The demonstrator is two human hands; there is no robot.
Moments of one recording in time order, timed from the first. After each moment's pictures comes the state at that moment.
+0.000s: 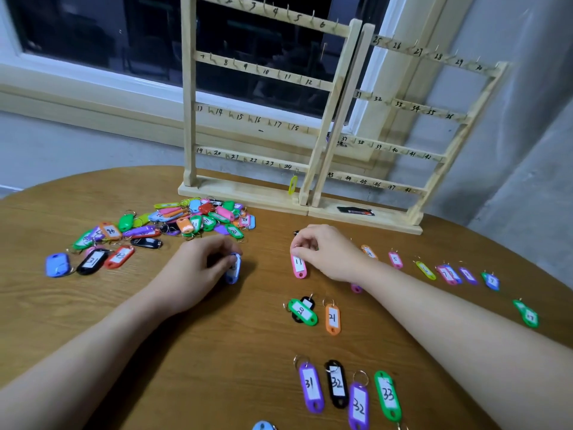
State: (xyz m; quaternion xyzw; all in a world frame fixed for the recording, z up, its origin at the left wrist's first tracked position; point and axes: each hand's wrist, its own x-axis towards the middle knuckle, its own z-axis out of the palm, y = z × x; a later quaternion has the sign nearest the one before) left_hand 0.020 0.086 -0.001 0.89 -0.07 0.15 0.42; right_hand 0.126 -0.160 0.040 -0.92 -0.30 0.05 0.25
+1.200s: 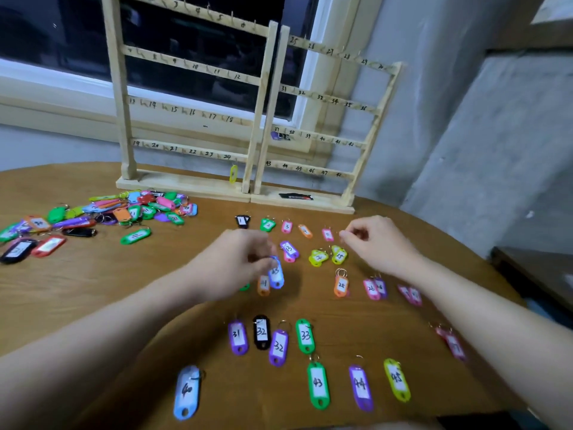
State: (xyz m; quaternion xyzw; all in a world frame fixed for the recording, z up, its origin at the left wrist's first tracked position) left_hand 0.008 -0.053 0.035 0.89 -0.22 0.09 0.38; right_hand 0.059 -0.334 0.083 -0.96 -0.14 -0.10 0.20
